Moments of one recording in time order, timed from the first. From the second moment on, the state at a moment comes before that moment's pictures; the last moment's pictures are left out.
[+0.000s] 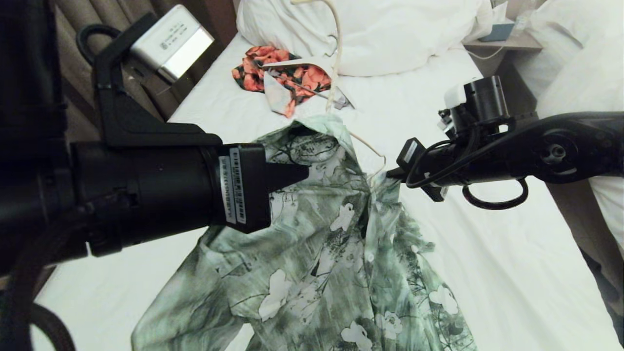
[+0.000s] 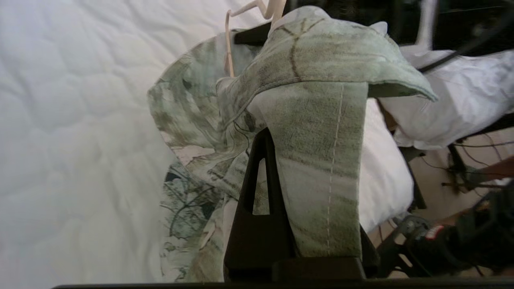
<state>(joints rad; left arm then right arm) -1.01 1.33 -1.17 0.09 0.24 -0.28 0.46 1.90 -1.57 0.17 0.10 0.90</state>
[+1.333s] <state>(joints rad) -1.14 1.38 -1.22 0.29 0.23 -0.34 0.53 1.78 -1.53 0.17 0.05 0.65</state>
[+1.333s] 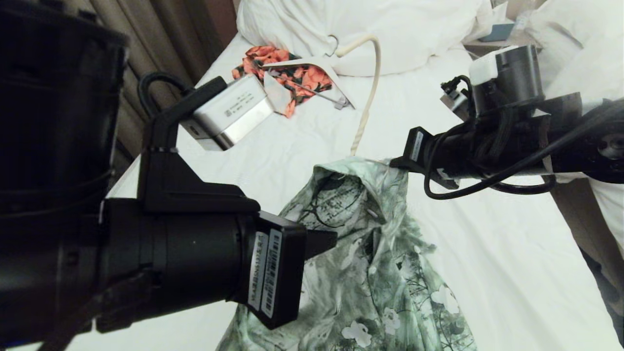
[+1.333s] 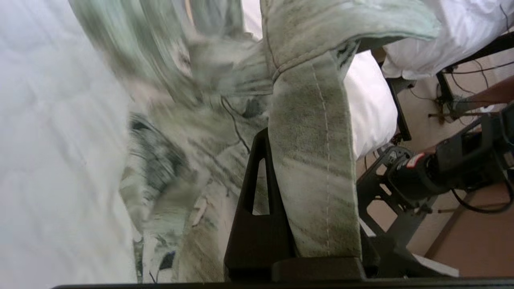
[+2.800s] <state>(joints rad) -1.17 1.40 -1.26 0.37 0.16 -0.42 0.64 1.64 -1.50 0.11 0.05 0.47</state>
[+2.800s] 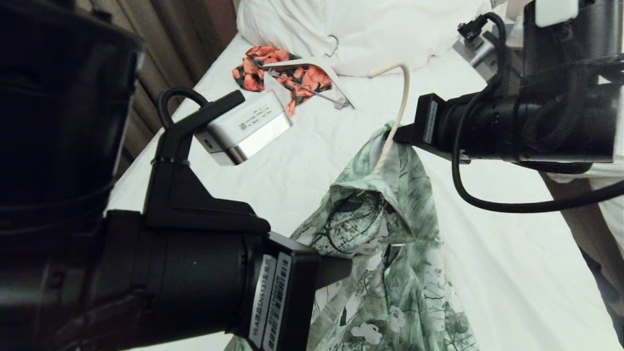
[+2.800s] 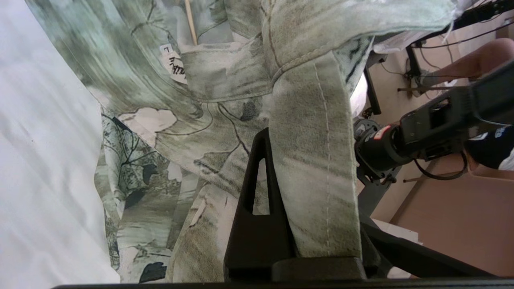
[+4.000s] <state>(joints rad) -1.11 1.42 -0.88 -0.78 0.24 -0.42 0.83 1.42 -1.46 0.20 0.05 0.47</state>
